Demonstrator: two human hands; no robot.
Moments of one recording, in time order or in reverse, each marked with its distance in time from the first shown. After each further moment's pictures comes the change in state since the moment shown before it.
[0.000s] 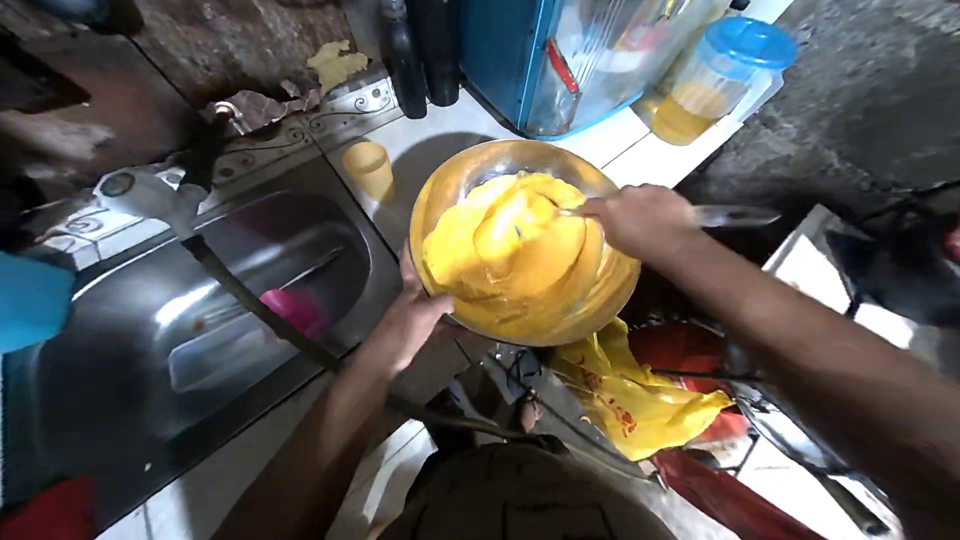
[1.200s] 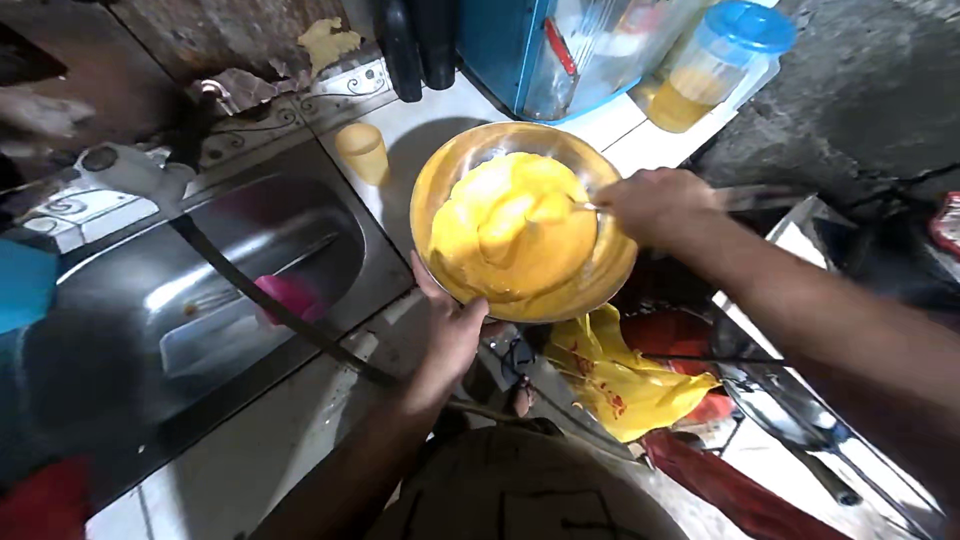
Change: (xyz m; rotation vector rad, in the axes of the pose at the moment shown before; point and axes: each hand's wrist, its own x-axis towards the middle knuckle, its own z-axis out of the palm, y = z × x) left_hand -0.025 -0.033 0.059 -0.241 0.196 0.089; right_hand -0.018 -0.002 -0.009 -0.036 -0.094 0.081
